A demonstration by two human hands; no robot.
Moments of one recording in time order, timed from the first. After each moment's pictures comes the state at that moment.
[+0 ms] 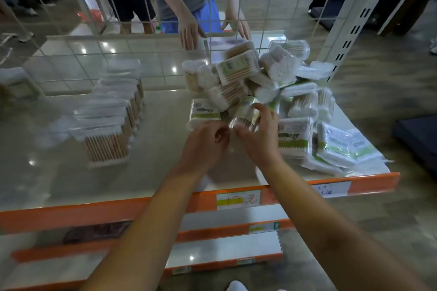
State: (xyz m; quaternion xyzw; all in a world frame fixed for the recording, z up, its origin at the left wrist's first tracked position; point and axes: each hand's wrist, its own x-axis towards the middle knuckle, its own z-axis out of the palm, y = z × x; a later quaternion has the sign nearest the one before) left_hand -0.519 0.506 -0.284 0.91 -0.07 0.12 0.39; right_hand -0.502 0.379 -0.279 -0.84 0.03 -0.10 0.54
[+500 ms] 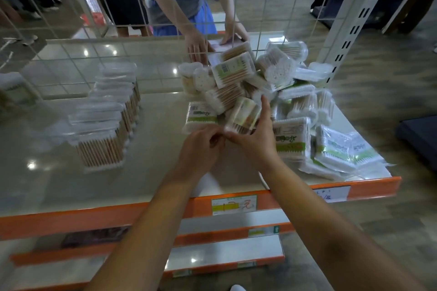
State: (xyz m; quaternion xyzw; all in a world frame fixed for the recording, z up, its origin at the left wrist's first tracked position) left_hand -0.514 0.507 -0.294 0.91 -0.08 0.12 0.39; right_hand -0.490 0.369 -0.290 -0.80 0.02 -0.04 0.60
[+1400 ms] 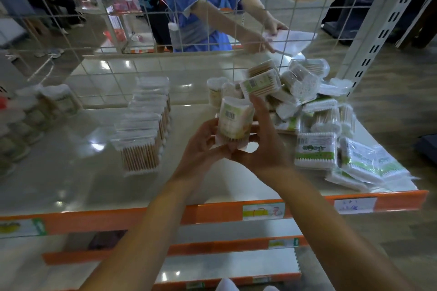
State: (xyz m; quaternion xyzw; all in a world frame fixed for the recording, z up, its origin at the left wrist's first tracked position) left_hand -0.552 0.555 -0.251 0.67 -0.05 0.02 0.74; right_hand -0.539 0.410 -0.231 -0.80 -0.20 -0.05 0.57
